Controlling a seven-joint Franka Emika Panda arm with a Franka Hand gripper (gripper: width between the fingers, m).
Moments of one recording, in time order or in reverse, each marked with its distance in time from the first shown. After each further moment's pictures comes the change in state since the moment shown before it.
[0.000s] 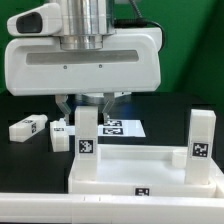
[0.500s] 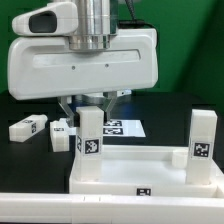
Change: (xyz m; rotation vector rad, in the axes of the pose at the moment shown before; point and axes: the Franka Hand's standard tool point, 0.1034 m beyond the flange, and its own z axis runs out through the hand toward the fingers) arm 0.000 -0.003 0.000 -0.022 -0.004 -0.462
